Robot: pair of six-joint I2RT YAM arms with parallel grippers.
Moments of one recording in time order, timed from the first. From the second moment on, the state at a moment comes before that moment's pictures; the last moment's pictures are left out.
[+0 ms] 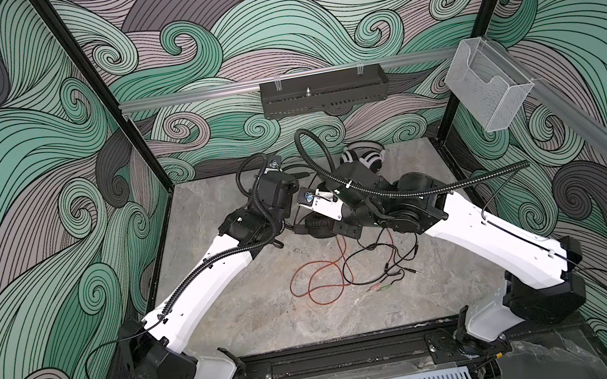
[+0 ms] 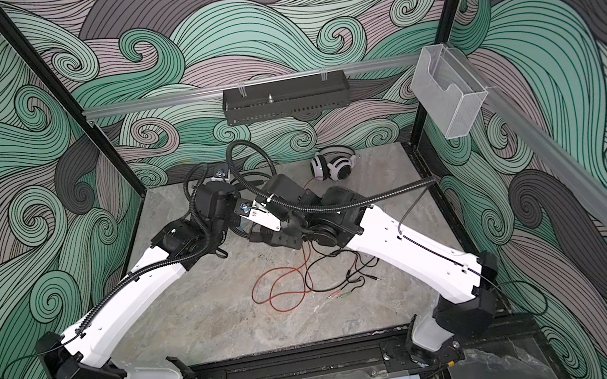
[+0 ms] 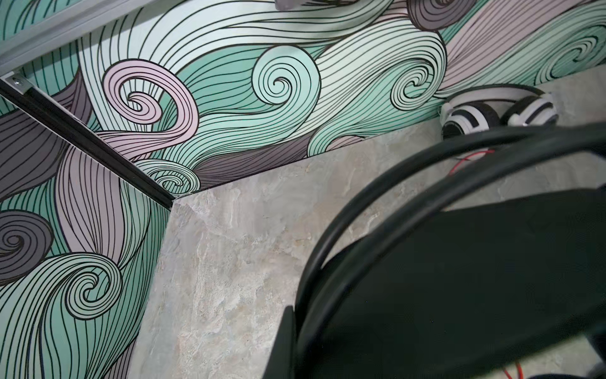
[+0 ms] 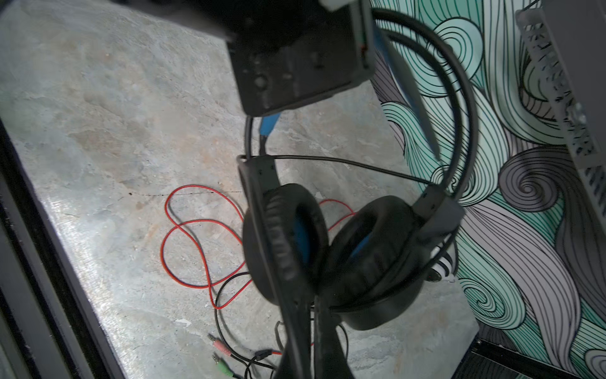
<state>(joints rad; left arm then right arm) -0.69 1.39 1.39 -0.63 -0.65 -0.10 0.99 1.54 1.87 -1.14 0.30 -0.41</state>
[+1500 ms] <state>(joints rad) -0.69 1.12 1.36 -0.89 -0.17 -0.04 0.69 1.26 1.35 -0.66 0.29 -0.46</state>
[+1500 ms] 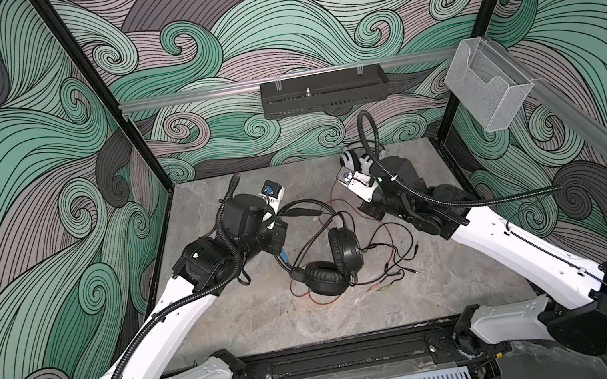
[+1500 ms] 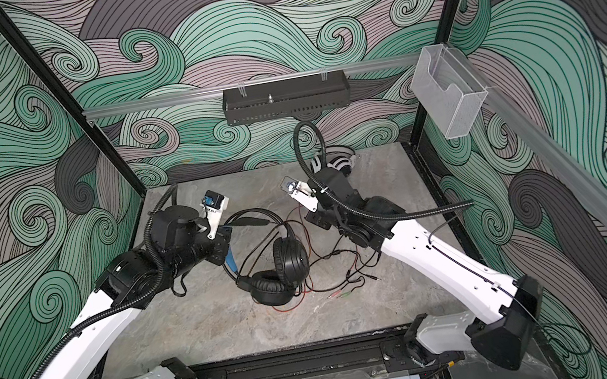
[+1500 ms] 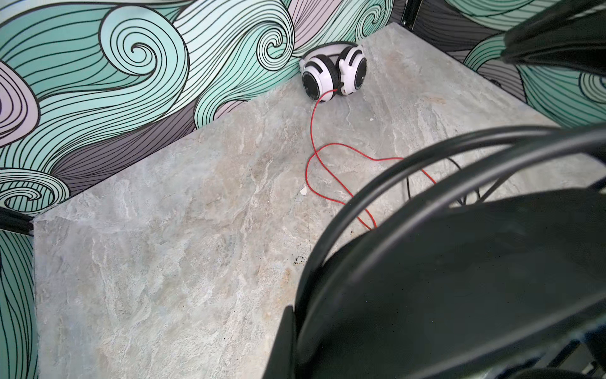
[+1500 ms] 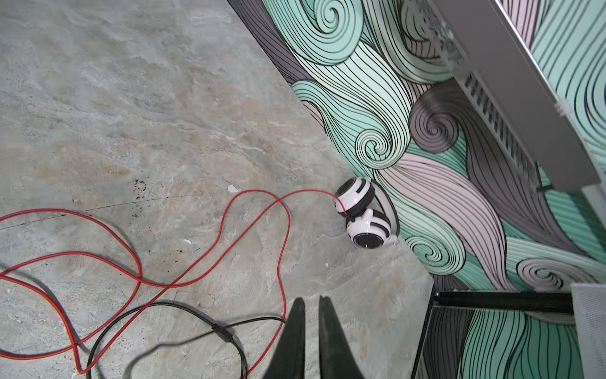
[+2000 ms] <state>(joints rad) -0.69 1.18 1.58 -1.01 -0.16 -0.15 0.57 1.00 1.13 -0.53 -0.06 -0.27</state>
